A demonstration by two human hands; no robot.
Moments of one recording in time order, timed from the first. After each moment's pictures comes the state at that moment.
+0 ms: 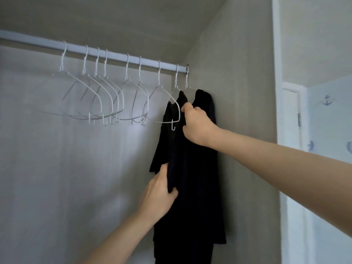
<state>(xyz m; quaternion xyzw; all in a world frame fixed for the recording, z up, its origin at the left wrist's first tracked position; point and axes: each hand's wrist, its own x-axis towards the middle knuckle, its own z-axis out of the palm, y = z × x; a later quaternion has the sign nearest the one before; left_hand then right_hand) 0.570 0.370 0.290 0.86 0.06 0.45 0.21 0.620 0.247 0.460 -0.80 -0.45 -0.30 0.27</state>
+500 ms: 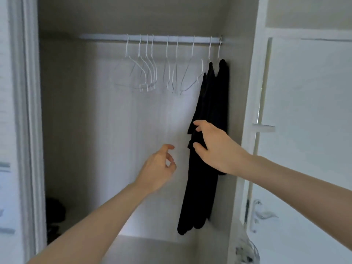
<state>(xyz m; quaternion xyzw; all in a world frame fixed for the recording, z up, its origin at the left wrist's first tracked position) 0.455 0.244 0.240 0.85 0.26 0.43 0.17 0.580 0.099 0.324 -0.67 -0.67 -0.20 0.26</state>
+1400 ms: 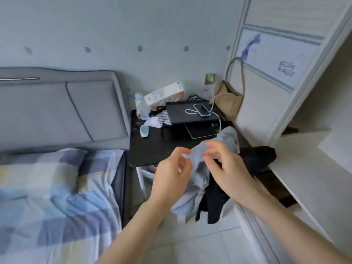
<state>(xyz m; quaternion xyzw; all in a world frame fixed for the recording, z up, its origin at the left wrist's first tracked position) 0.071 -0.270 0.018 0.41 0.75 0.51 0.12 0.191 -0.163 0.048 -0.26 -0.88 0.33 0.24</state>
